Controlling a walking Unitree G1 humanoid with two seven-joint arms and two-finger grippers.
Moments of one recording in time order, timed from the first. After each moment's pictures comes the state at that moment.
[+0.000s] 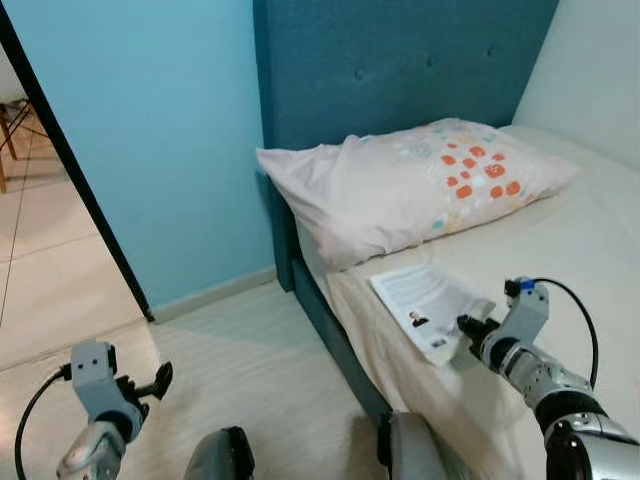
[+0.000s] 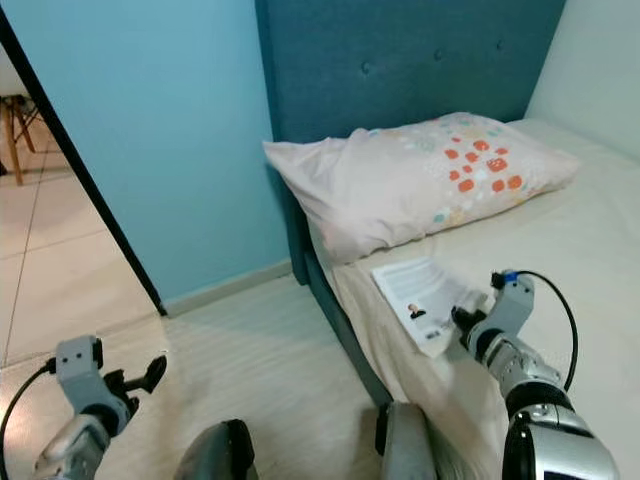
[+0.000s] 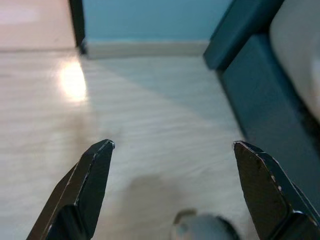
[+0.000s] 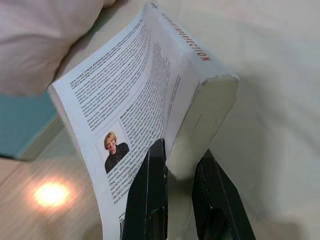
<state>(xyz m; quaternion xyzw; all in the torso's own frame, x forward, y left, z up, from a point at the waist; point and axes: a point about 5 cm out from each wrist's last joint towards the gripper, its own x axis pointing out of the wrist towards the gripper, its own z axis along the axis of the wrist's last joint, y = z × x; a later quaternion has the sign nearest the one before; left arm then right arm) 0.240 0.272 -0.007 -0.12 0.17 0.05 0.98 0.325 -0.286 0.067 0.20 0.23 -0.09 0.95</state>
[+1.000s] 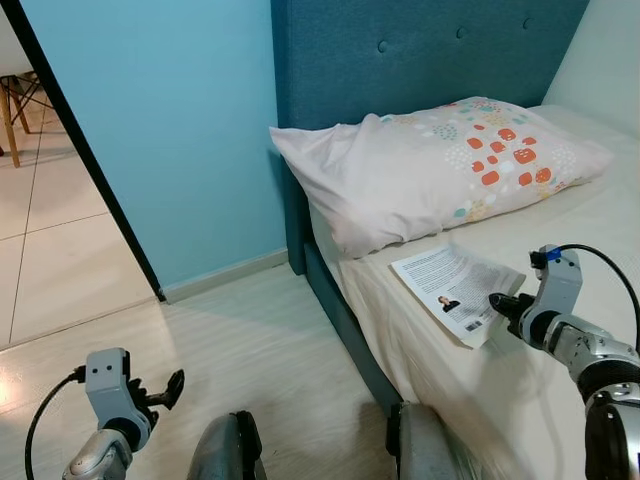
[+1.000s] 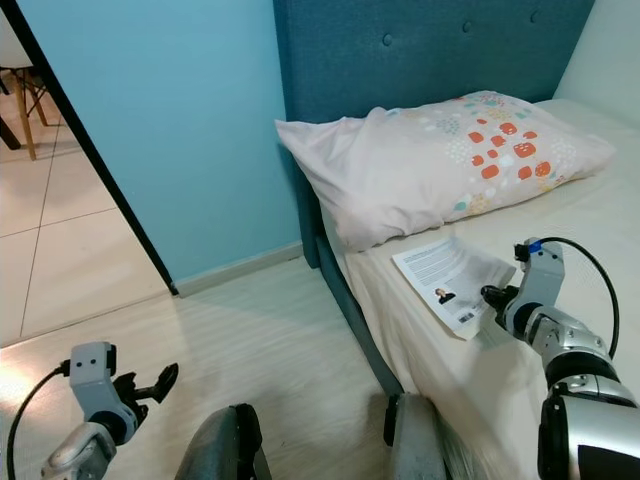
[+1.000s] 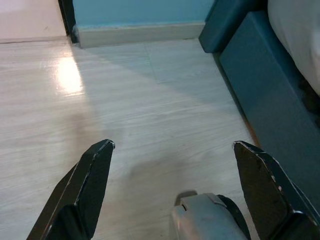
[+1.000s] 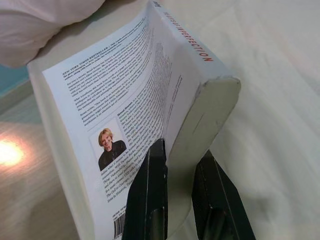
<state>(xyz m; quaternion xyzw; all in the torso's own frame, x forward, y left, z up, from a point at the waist) 0.241 0.259 -0.005 -0.11 0.16 0.01 0.98 0.331 -0.321 0.107 0.08 0.24 -0.04 0.97</state>
